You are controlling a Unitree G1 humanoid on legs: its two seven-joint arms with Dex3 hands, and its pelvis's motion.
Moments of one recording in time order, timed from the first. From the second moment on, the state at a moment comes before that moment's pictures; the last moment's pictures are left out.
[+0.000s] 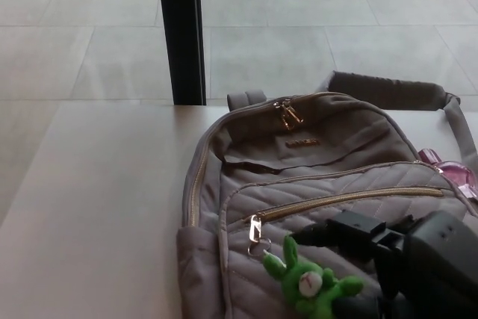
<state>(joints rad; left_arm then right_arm) 0.21 0.58 0.39 1.29 -0.14 -0.21 -0.33 0.13 -0.60 0.16 -0.61 -0.58 -0.21 0.21</state>
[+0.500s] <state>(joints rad) 0.21 0.58 0.39 1.29 -0.14 -0.21 -0.32 0.11 -0.69 0.18 -0.69 -0.65 -0.15 0.35</state>
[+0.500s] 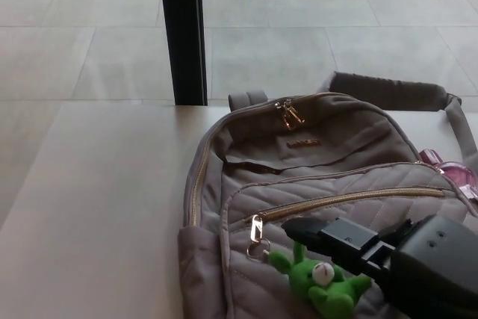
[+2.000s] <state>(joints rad) 0.20 0.58 0.40 1.29 -0.14 -0.22 -0.30 0.10 -0.62 0.24 -0.50 -0.76 -0.22 0.16</state>
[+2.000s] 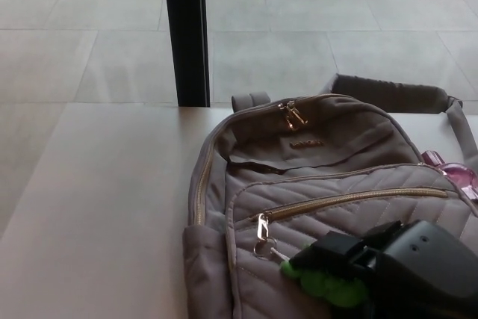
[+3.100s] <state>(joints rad) 0.22 0.57 0.42 1.29 -0.14 -0.22 -0.30 -0.10 -0.60 0.23 -0.42 -0.69 -0.24 0.22</state>
